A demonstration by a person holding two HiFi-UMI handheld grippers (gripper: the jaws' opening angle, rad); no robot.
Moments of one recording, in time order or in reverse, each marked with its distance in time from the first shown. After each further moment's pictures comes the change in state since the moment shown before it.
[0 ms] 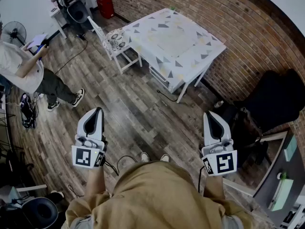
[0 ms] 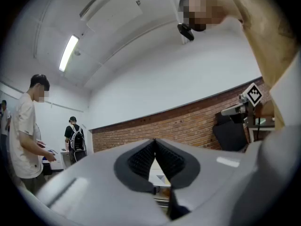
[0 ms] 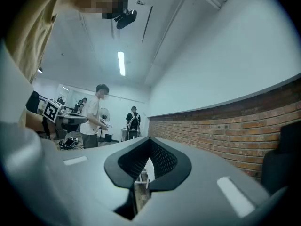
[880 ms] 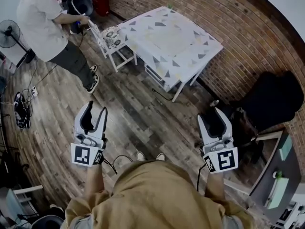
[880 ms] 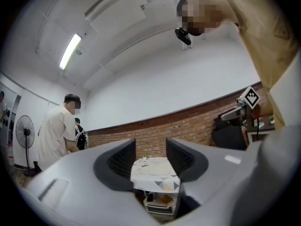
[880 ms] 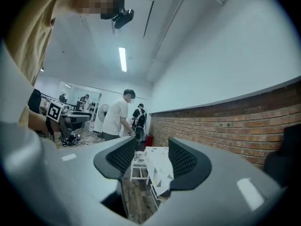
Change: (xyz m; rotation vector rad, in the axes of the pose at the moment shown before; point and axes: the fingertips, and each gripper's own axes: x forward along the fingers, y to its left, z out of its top) left arm 0.017 0.008 -0.005 -0.023 -0.064 -0.030; right arm 0.017 -0.004 -0.008 -0.005 0.044 0.033
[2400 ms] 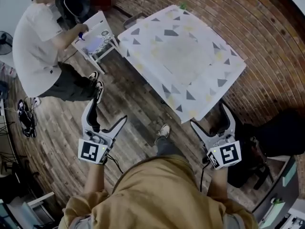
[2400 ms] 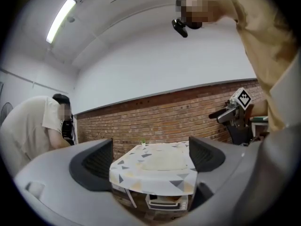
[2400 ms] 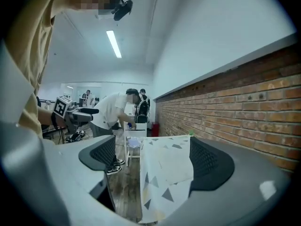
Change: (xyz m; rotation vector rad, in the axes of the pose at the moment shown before) left arm 0.272 0.108 -0.144 -0.038 0.192 -0.117; right arm 0.303 -0.106 -0.108 0.077 0.169 0.115
